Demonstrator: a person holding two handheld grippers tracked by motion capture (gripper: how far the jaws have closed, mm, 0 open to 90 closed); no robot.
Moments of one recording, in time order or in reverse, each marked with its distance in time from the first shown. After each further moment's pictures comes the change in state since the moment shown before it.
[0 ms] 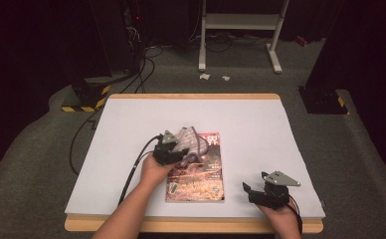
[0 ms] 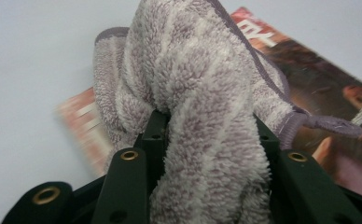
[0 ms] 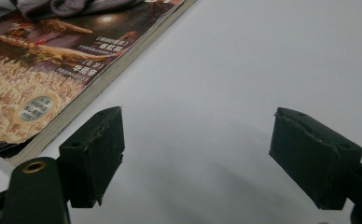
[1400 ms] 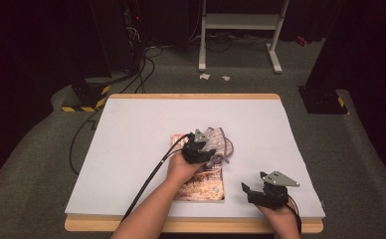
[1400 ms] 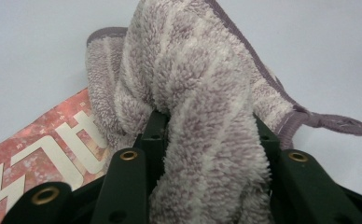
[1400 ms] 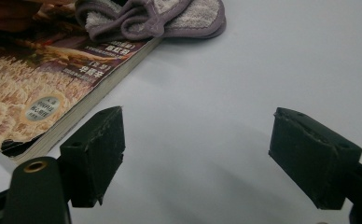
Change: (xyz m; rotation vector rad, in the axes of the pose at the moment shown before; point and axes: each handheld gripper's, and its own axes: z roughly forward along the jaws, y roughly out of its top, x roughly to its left) left arm -0.070 0.042 0.057 0.027 -0.092 0.075; right arm 0.002 0.001 0.001 -0.004 0.012 -0.011
